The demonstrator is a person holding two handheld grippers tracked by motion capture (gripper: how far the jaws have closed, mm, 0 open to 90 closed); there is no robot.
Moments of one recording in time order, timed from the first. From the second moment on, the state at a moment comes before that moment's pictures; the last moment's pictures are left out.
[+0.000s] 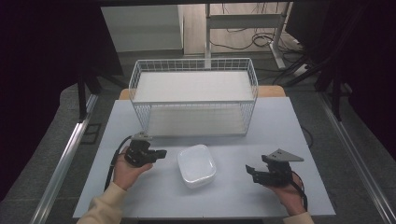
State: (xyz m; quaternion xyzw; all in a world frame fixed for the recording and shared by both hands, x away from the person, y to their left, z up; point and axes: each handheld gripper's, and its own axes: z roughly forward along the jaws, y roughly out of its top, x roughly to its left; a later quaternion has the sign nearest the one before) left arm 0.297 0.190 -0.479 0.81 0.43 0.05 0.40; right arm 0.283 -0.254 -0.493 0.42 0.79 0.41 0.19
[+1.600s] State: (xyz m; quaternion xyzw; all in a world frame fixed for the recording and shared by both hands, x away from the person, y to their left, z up) left arm 0.285 0.170 -0.485 0.79 0.44 0.04 0.43; right arm 0.281 -0.253 -0.493 0.42 0.79 0.40 0.19
